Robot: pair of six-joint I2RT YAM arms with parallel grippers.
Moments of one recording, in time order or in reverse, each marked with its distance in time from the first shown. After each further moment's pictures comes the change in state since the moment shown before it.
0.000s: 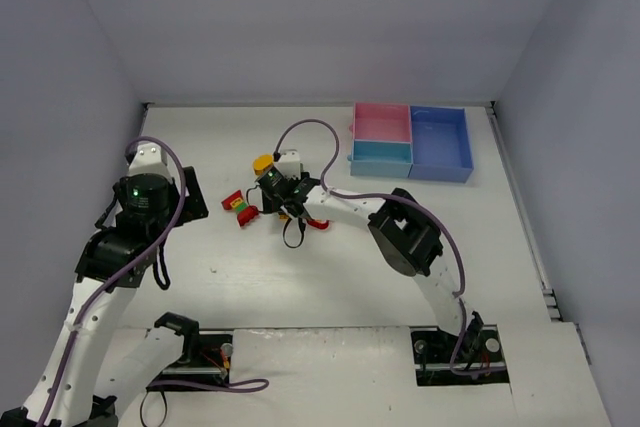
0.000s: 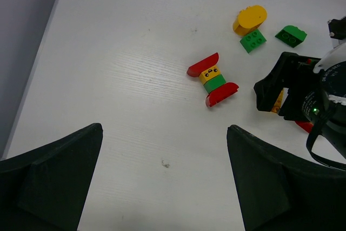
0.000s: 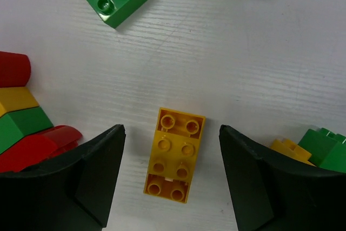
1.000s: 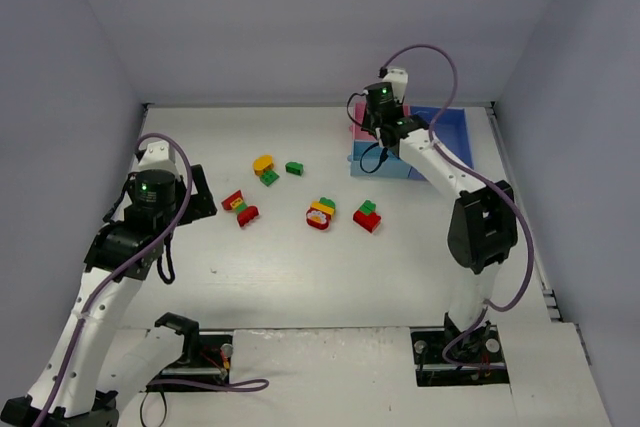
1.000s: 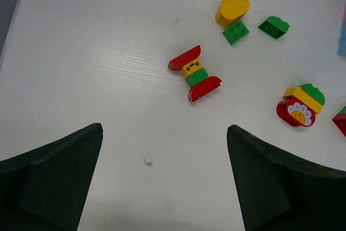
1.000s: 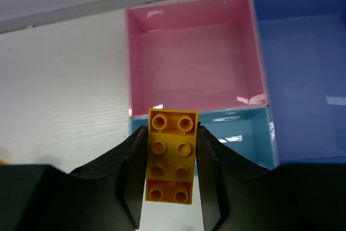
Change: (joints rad) left arm 0.000 0.039 -0.021 0.035 0.072 -0.044; right arm -0.471 -0.327 -0.035 0.019 -0.004 -0.281
